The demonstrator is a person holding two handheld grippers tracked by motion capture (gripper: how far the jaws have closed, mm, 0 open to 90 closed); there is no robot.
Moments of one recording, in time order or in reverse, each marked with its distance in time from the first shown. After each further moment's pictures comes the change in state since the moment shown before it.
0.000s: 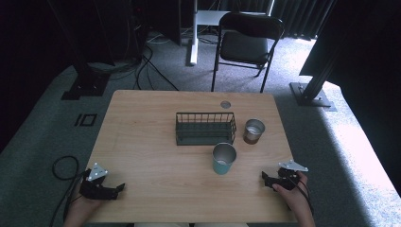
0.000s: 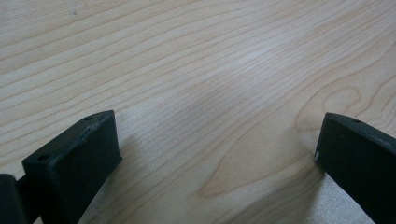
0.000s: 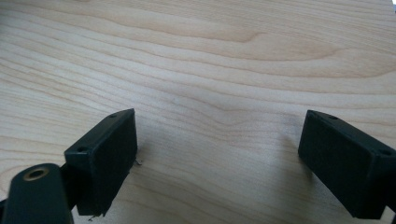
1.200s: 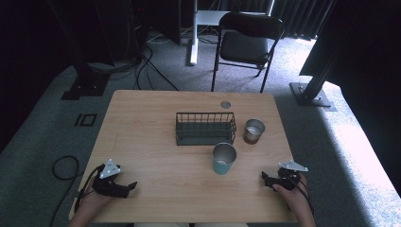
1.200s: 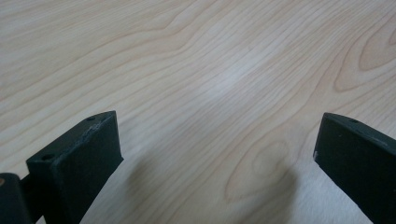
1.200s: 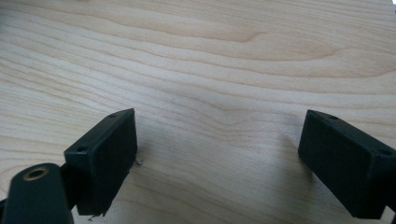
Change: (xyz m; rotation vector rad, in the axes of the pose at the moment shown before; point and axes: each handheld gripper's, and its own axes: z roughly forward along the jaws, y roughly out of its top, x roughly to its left) left arm -0.026 0.029 0.015 -0.047 -0.114 0.121; right arm 0.000 0.000 0.000 0.001 0.000 0.000
